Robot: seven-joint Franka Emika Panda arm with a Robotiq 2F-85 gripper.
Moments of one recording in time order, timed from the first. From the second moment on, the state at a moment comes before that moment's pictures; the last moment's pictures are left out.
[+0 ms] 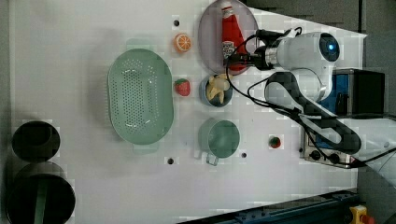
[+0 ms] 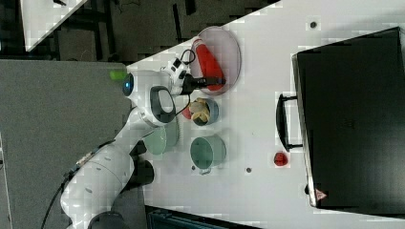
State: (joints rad) arm 0.01 0.74 0.12 -1.75 -0.17 0.94 -0.55
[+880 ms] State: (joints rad) arm 0.01 0.60 0.12 -1.78 -0.16 0.84 -0.55
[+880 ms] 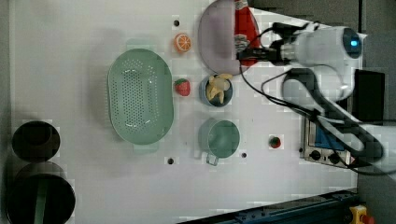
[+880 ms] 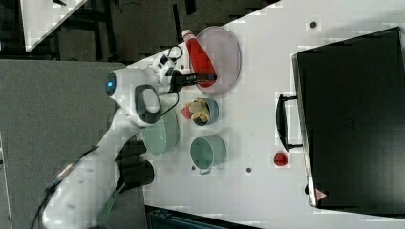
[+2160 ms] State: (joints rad) arm -0.13 -0.03 0.01 -2.23 0.00 0.55 -0.53
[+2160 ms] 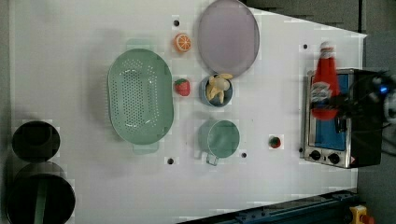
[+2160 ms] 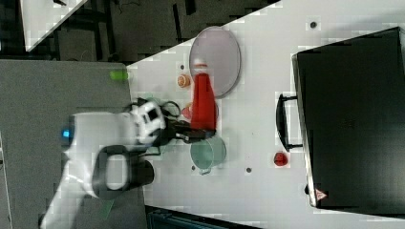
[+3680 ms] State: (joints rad) arm -0.12 -0.04 0.05 -2.38 0.00 0.80 -0.35
